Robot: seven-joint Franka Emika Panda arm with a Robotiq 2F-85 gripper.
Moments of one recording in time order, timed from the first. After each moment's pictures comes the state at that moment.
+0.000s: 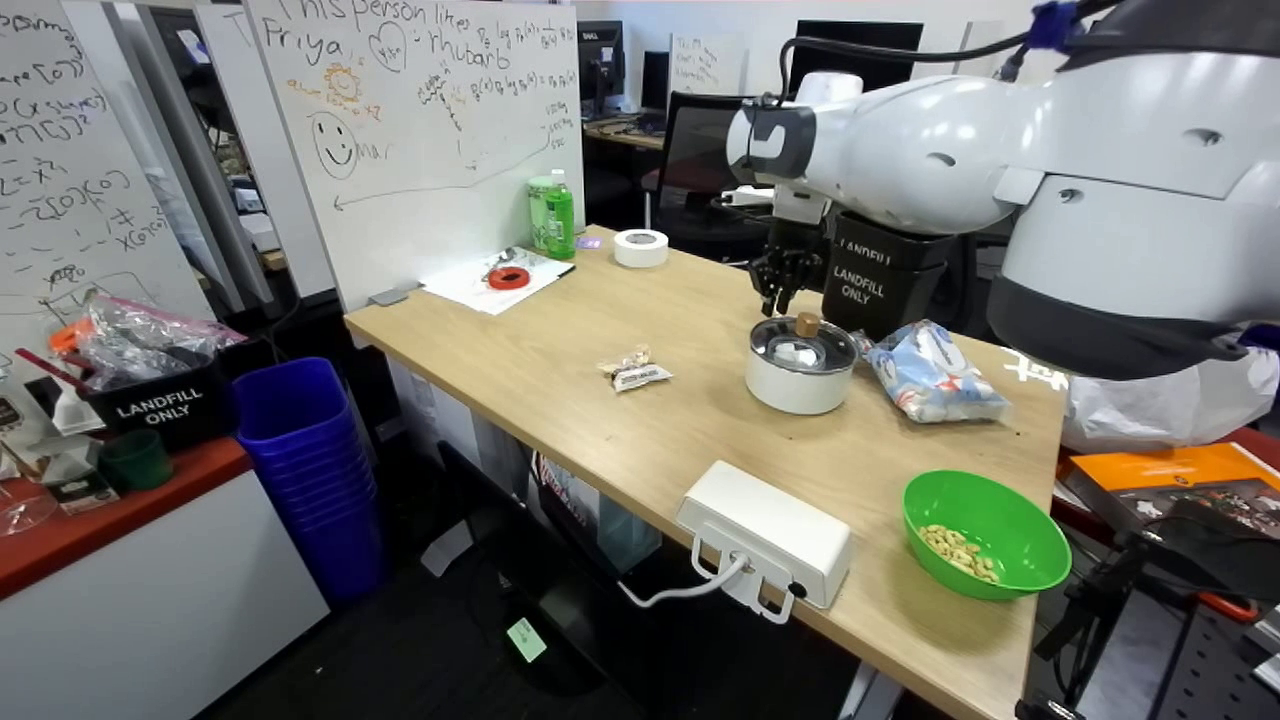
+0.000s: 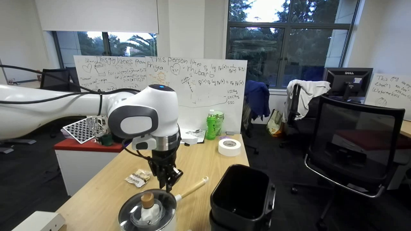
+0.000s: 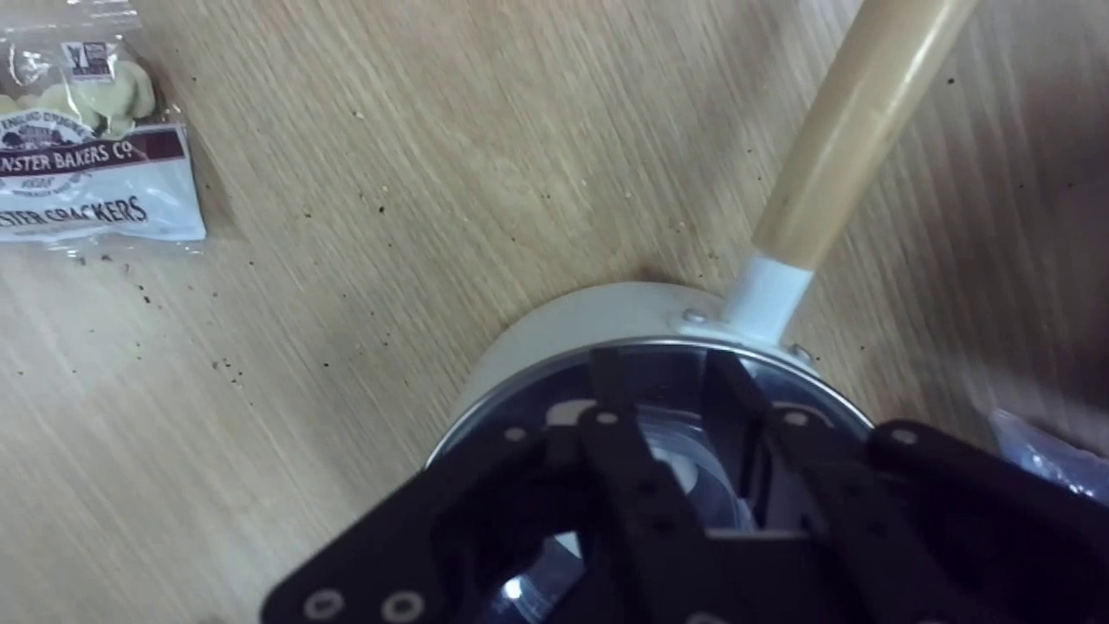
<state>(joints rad) 0.57 1.47 -1.36 -1.35 1.48 1.77 2.60</state>
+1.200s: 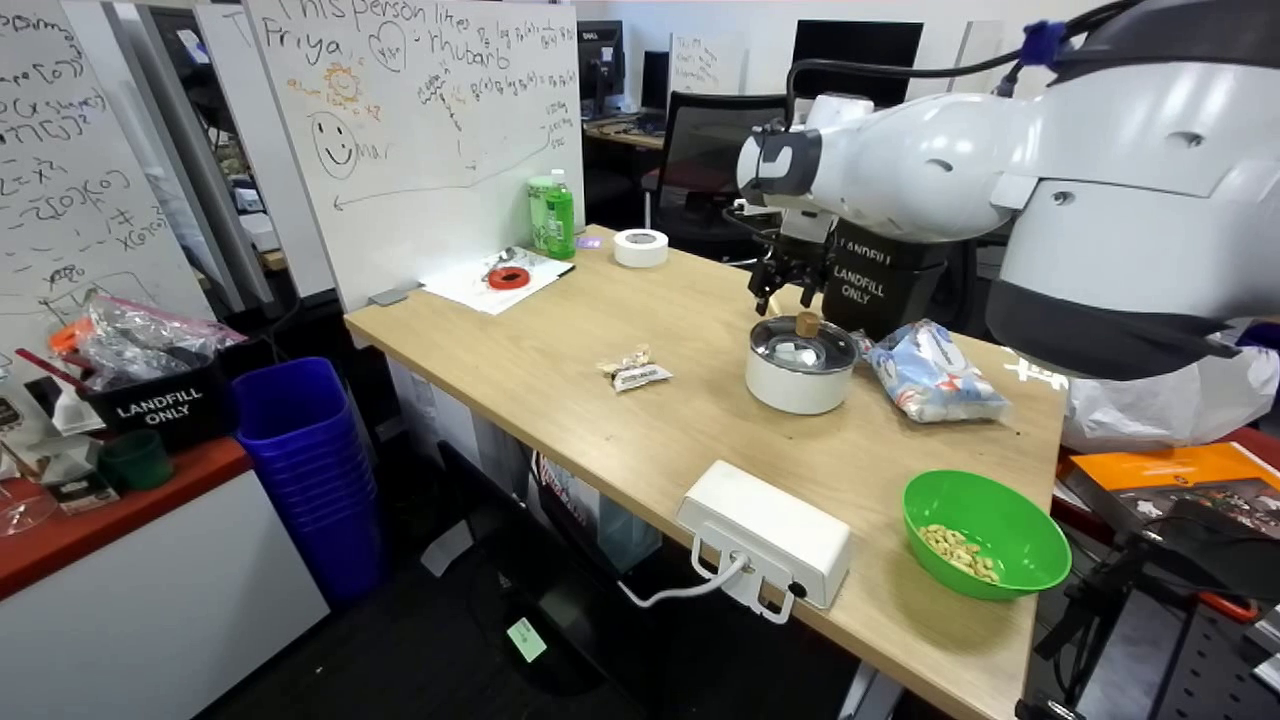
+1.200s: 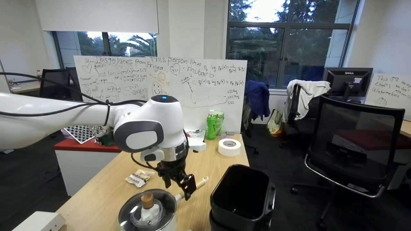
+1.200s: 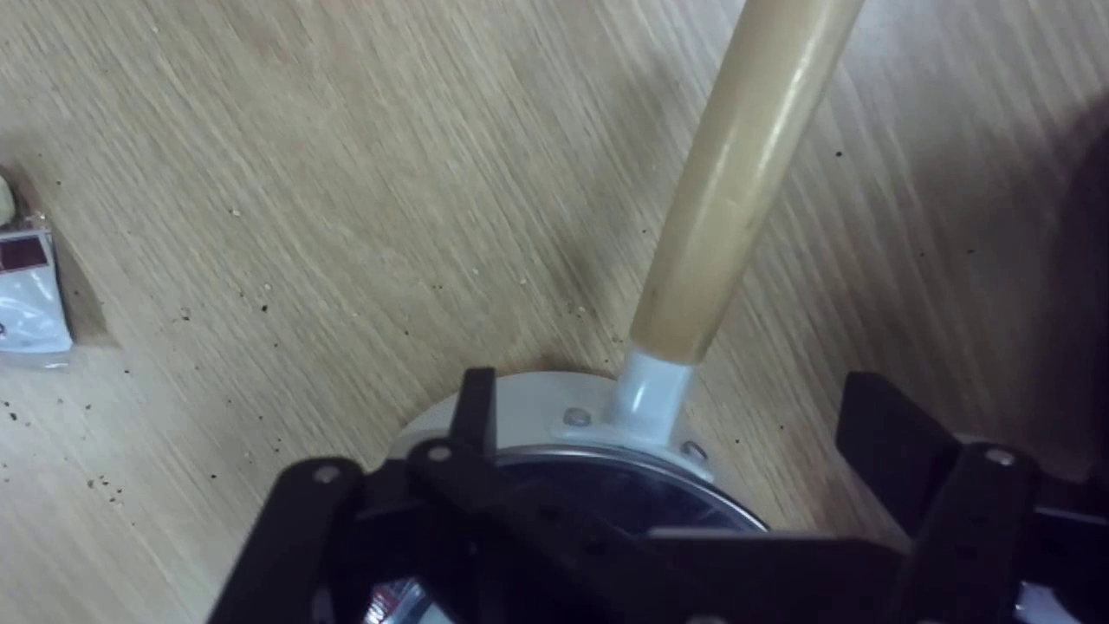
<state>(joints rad) 0.52 1.48 -1.29 -1.35 1.47 1.94 2.60</state>
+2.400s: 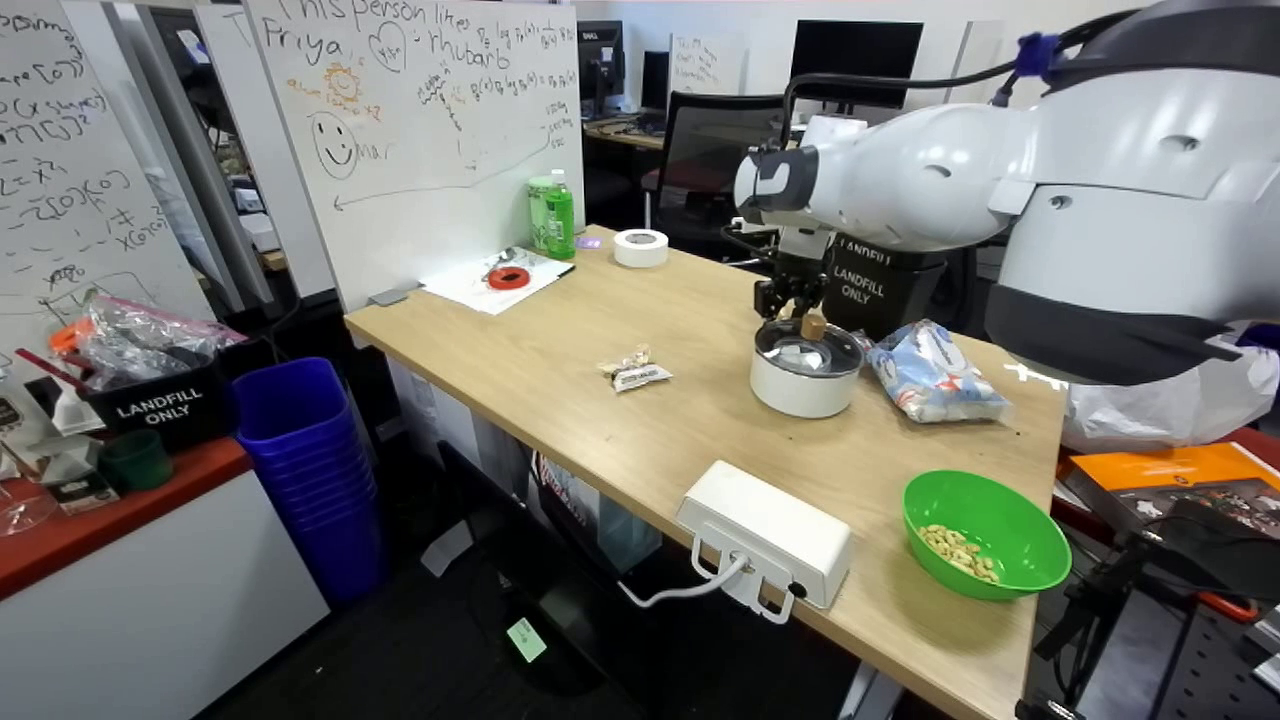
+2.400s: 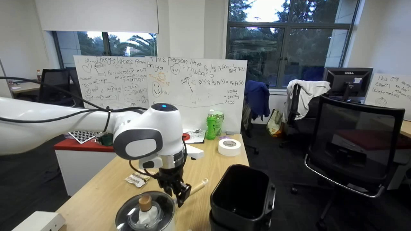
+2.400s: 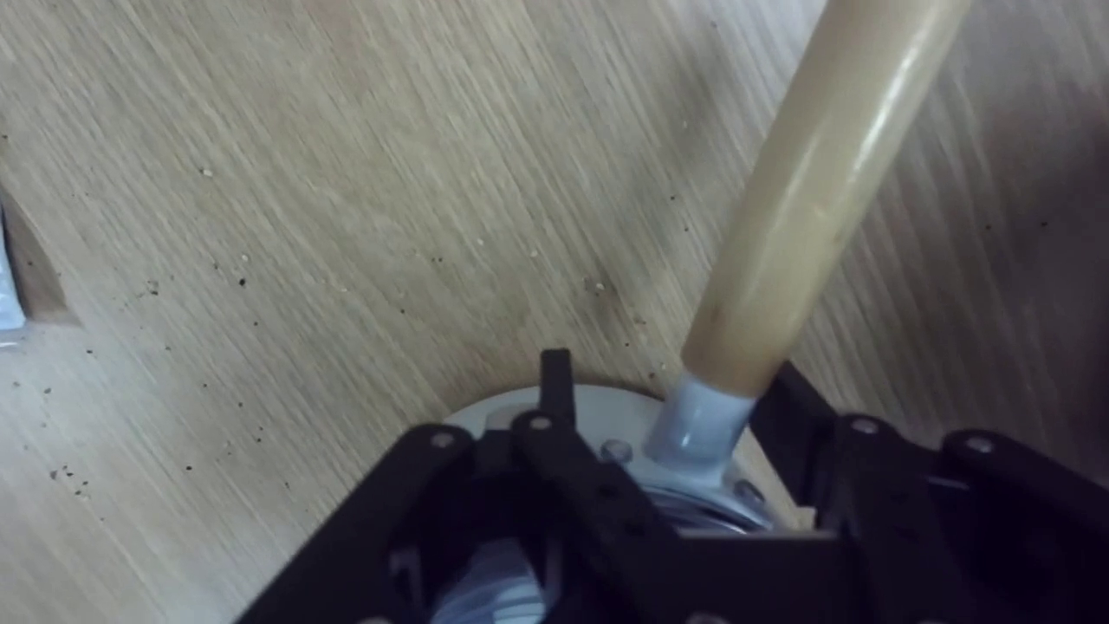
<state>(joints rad) 0.52 1.48 -1.23 -1.34 1.44 1.96 2.60</state>
